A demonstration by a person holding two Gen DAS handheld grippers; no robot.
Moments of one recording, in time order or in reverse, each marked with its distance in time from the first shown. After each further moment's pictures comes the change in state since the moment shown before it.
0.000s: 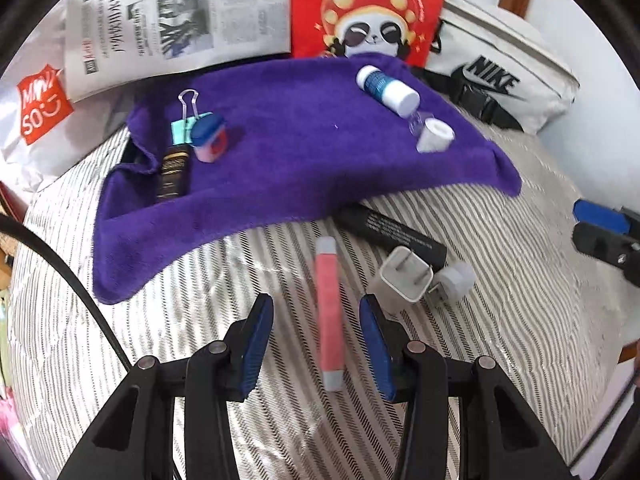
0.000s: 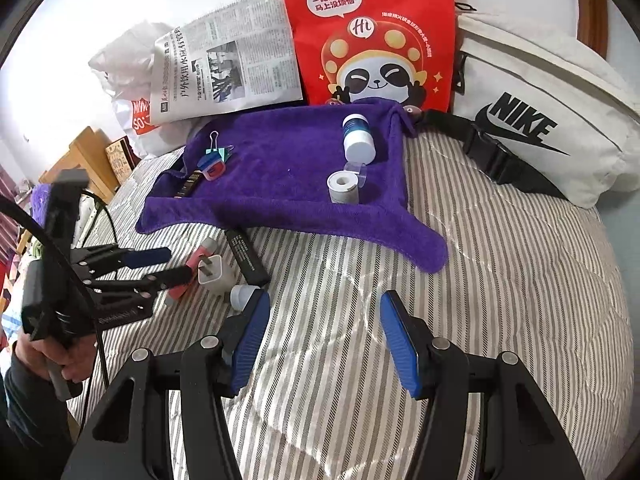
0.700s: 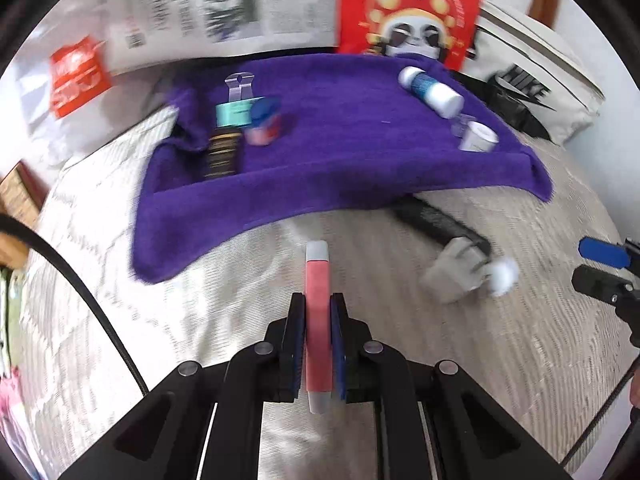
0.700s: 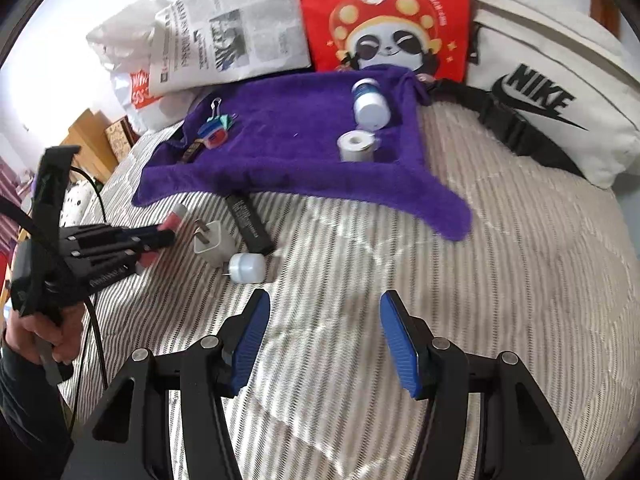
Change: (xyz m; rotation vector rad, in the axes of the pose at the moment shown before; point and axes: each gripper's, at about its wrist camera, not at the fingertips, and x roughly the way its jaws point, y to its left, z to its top) left arm -0.008 0.038 -0.016 -0.083 -0.005 0.077; right arm 0.034 0.016 -0.015 -0.027 0.085 0.030
